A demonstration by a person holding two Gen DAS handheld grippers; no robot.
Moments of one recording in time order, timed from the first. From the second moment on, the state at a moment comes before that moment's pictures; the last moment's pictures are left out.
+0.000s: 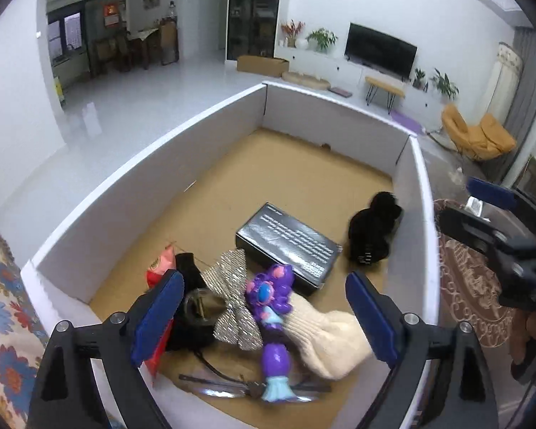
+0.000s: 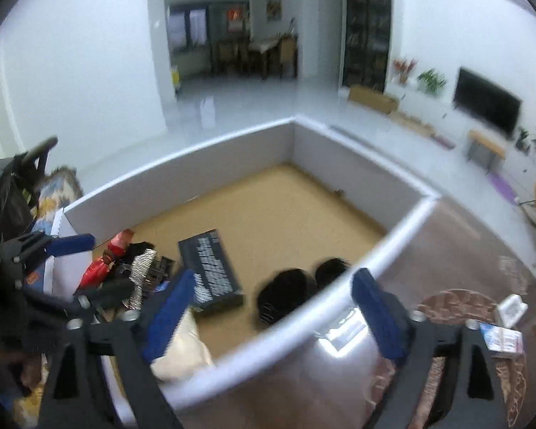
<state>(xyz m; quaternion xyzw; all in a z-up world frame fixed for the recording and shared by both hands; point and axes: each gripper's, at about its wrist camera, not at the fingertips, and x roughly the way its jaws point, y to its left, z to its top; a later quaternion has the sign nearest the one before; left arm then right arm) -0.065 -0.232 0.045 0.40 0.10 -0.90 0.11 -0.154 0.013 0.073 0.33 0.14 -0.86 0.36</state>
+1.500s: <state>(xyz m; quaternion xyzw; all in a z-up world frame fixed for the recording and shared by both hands) -0.124 0.050 -0.061 0.46 -0.03 -0.89 -0.06 -0.146 0.350 -0.065 0.45 0.07 -0.89 0.09</state>
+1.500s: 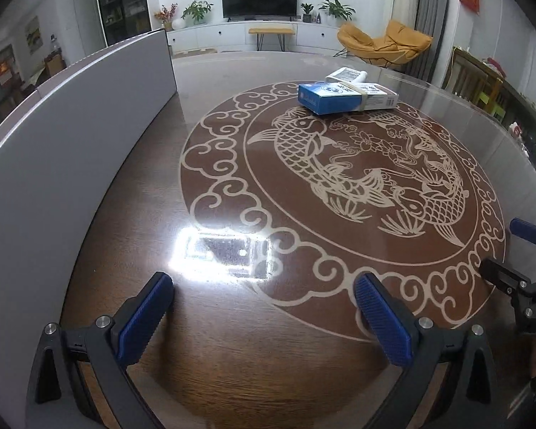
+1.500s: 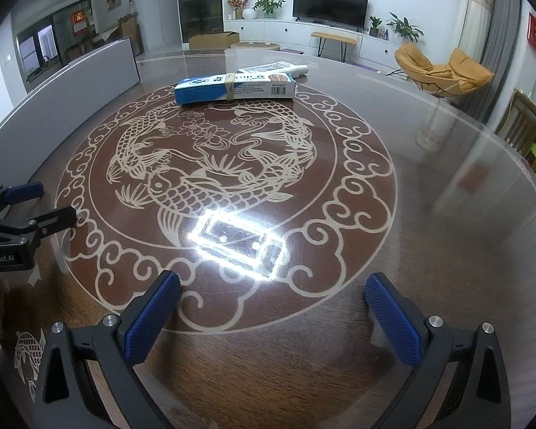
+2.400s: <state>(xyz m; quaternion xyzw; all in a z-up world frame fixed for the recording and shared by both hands) -0.124 0.050 -0.060 0.46 -0.03 -0.89 -0.06 -0.388 0.371 -0.067 0.46 0.00 -0.89 0.00</state>
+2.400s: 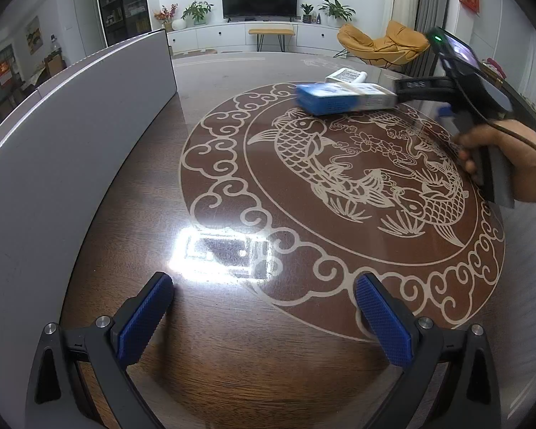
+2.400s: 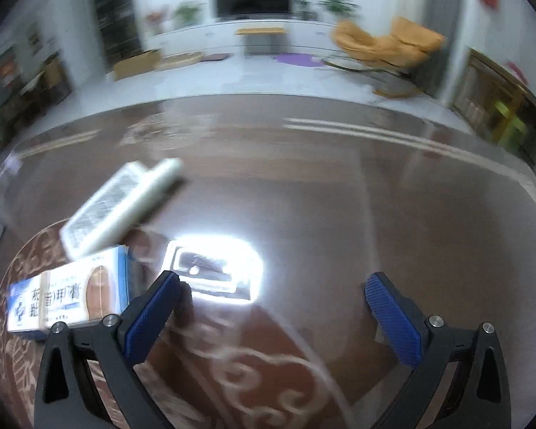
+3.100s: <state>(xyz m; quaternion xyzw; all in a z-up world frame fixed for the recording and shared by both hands) -0.124 0.049 -0.059 0.46 -0.03 -0.89 -0.06 -0.416 0.301 -0.060 0.52 -0.07 -0.85 0.03</state>
